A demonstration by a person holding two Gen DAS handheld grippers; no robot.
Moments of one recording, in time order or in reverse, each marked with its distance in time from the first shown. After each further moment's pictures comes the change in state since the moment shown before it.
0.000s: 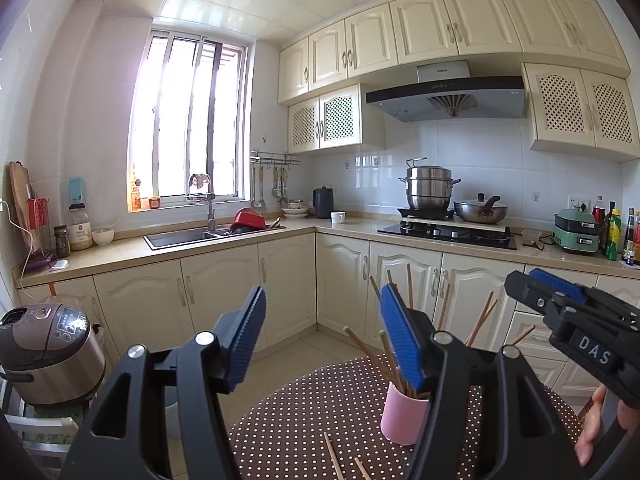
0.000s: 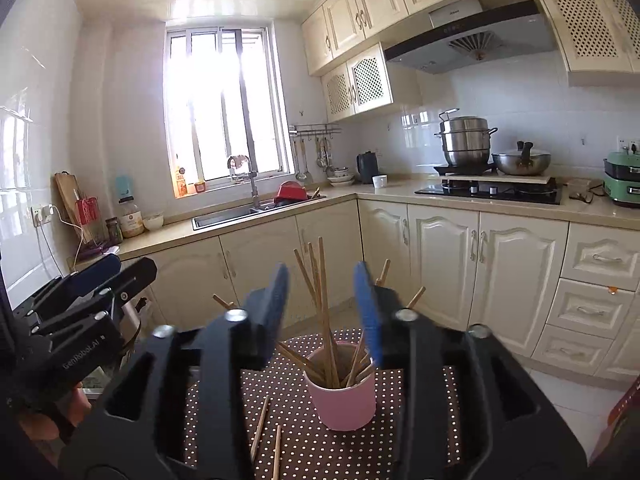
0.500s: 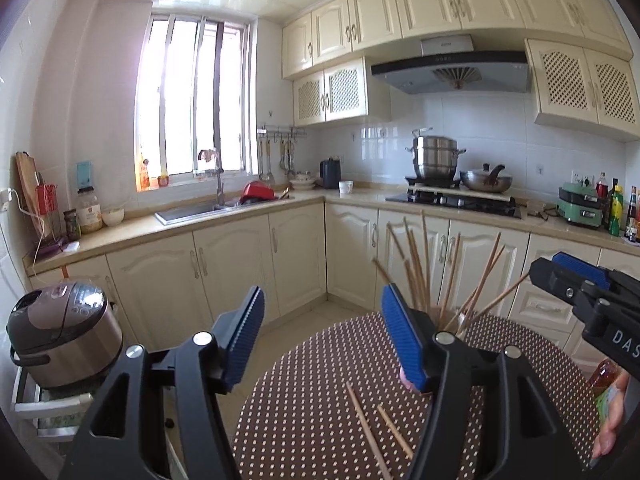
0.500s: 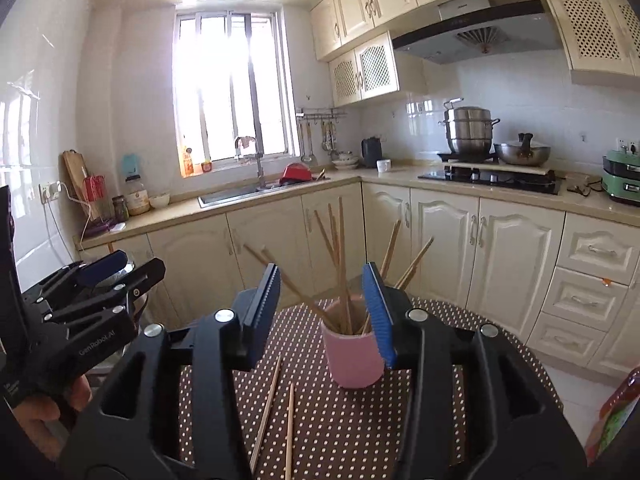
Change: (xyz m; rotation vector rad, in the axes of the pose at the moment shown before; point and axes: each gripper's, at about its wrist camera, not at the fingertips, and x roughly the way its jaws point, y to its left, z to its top) left arm -0.022 0.028 -0.040 0.017 0.127 0.019; right arm -0.026 0.026 -0.036 -0.031 0.079 0.008
